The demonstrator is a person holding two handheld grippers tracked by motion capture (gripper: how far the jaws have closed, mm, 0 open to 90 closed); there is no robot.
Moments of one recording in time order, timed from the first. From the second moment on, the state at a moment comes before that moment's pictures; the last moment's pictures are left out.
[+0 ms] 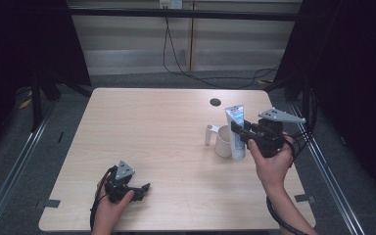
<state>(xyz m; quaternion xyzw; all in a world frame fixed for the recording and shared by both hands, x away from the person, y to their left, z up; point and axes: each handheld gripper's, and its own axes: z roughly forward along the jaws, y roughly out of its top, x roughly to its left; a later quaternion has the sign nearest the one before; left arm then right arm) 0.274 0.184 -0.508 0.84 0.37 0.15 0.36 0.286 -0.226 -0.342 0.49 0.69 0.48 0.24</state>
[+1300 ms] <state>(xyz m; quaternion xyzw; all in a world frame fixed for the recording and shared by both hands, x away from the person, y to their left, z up) 0.275 0.183 -0.508 0.84 0.37 0.15 0.36 0.342 -0.219 -0.346 0.51 0.67 0.47 0.27</state>
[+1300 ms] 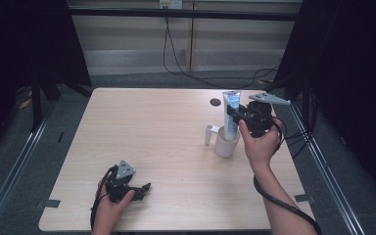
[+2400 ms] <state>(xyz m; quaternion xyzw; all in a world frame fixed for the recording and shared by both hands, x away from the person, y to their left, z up) 0.275 0.183 -0.508 0.84 0.37 0.15 0.36 0.358 -0.225 -0.373 0.54 0.66 0.45 0.27</state>
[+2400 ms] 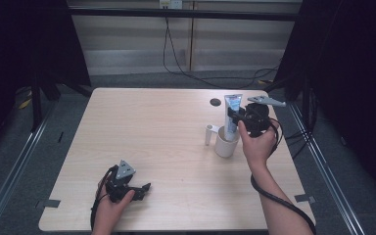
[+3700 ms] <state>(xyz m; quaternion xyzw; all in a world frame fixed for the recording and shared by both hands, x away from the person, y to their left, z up) 0.275 0.183 -0.508 0.84 0.37 0.15 0.36 0.354 -0.222 -0.392 0.54 0.67 0.44 0.26</state>
